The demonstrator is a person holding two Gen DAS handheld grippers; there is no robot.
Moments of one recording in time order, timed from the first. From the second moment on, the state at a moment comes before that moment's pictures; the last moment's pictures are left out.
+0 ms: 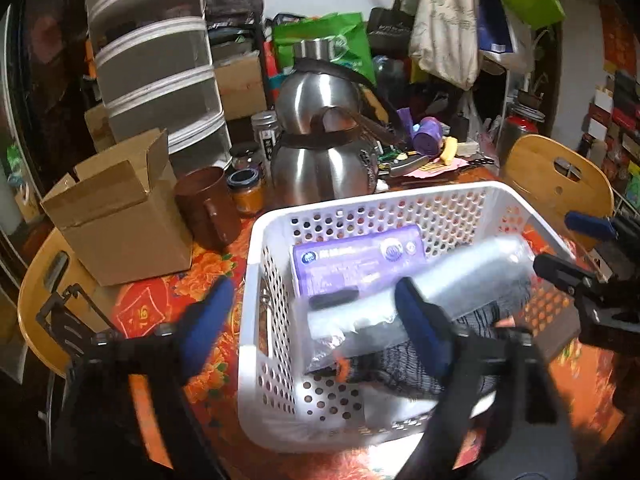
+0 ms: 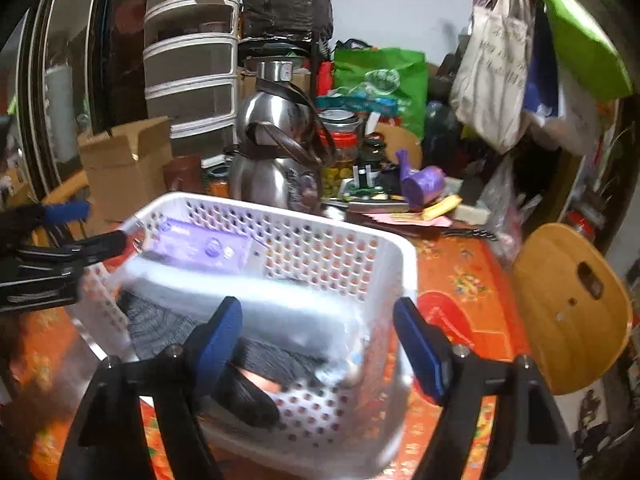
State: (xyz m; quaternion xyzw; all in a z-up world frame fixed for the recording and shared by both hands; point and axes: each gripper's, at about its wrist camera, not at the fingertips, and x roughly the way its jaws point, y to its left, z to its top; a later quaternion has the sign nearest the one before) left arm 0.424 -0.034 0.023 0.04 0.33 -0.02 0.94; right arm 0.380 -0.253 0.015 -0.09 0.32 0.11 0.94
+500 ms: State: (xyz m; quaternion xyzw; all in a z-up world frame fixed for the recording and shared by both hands) left arm 0.314 -0.036 0.028 0.03 0.33 -0.04 0.94; right arm 0.279 -0.277 0.011 -0.01 0.35 0.15 0.93
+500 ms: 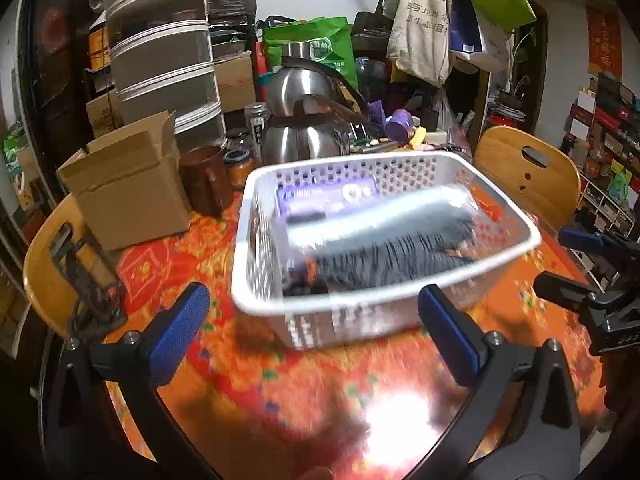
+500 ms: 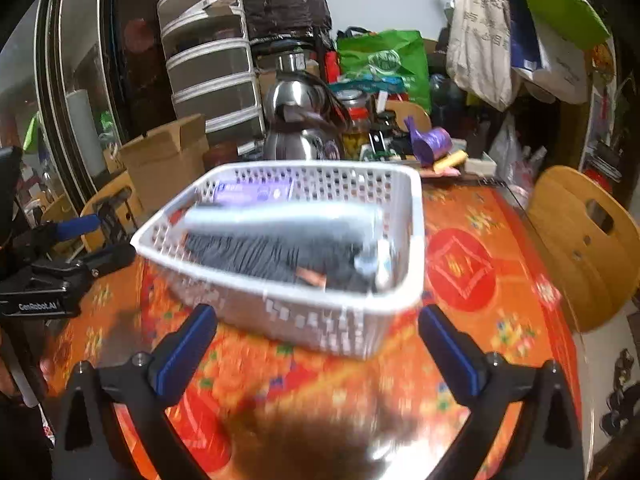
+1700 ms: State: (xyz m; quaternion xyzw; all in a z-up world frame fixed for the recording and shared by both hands) left arm 0.124 -0.035 0.083 -0.02 0.34 -0.03 0.94; right arm 0.123 -0.262 0.060 0.01 0.34 0.05 0.94
